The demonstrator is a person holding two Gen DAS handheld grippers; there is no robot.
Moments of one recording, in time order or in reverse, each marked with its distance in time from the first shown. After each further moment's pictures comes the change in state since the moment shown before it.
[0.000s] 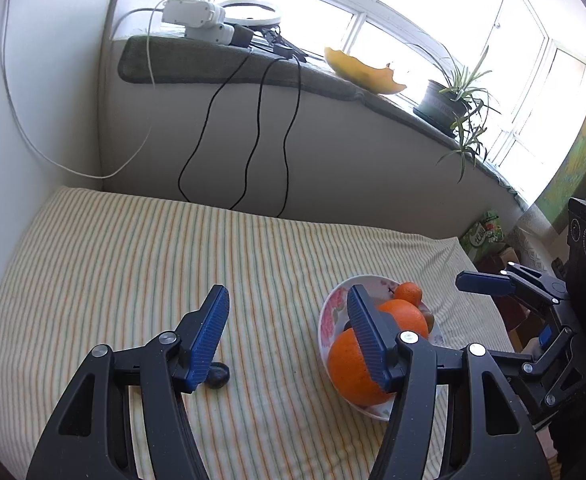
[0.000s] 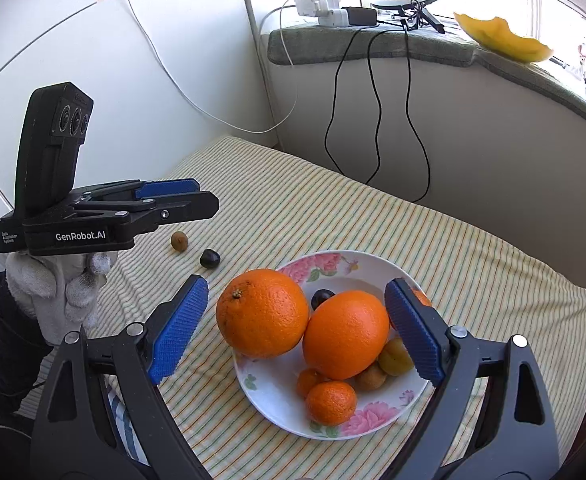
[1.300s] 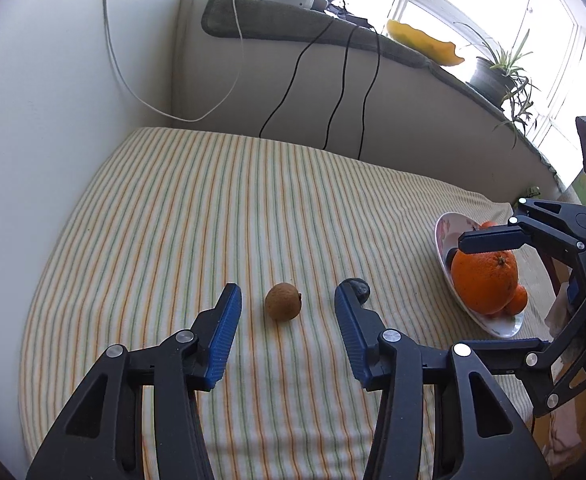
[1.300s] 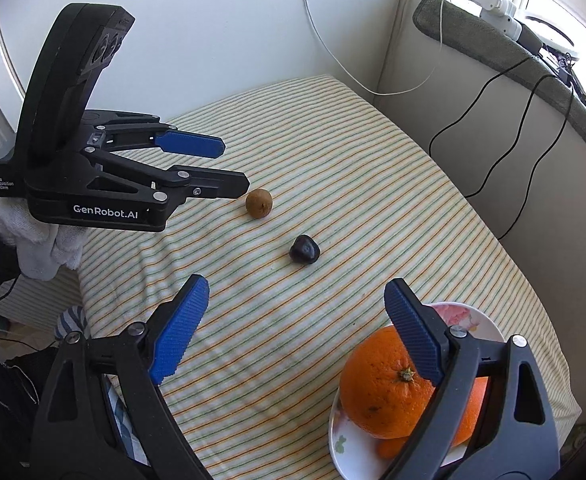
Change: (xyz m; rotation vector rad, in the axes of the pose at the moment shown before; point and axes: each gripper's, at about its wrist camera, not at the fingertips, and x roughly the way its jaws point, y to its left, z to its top) left arm -0.015 0.076 -0.056 -0.009 0.081 0.131; right arm 0.099 0.117 0.017 -0.360 0.233 0.043
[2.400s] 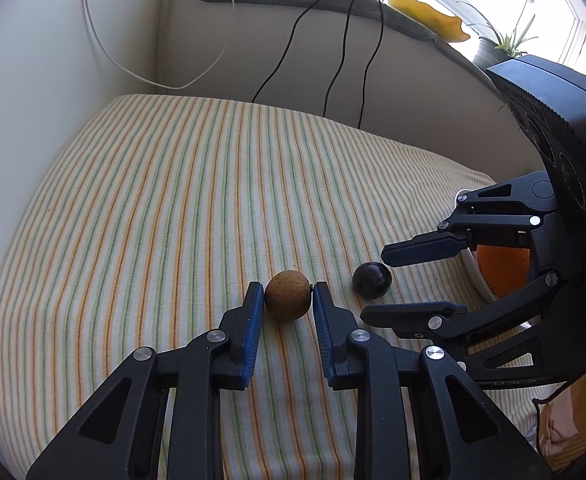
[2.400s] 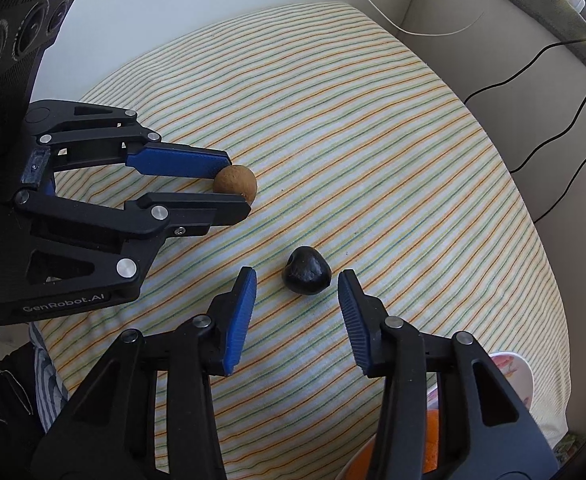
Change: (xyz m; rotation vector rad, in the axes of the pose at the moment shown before) left arm 0.033 0.006 -0.006 0.008 0.065 -0.040; right arm 0.088 -0.008 0.033 0.002 0.222 0.008
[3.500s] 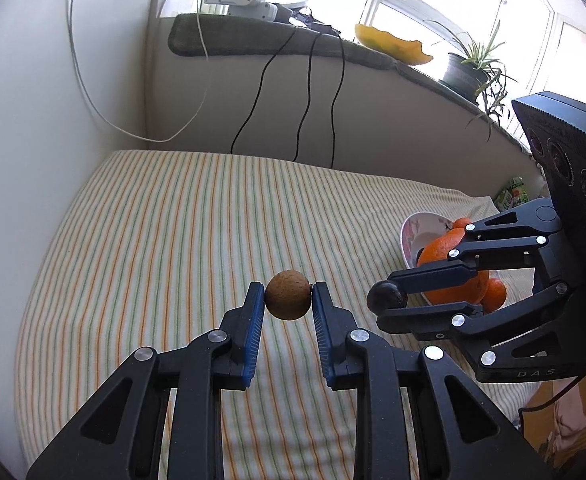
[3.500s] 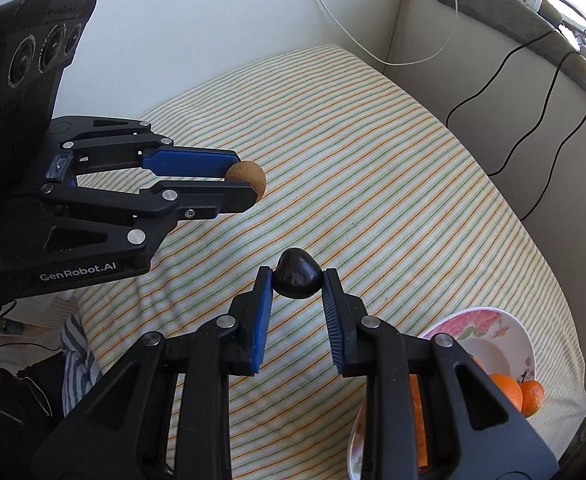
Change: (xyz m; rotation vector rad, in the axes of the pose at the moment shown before) left arm -0.045 -0.039 0.004 0.069 -0.108 -0.002; right arm -0.080 -0.021 -0.062 0.064 -0.173 0.049
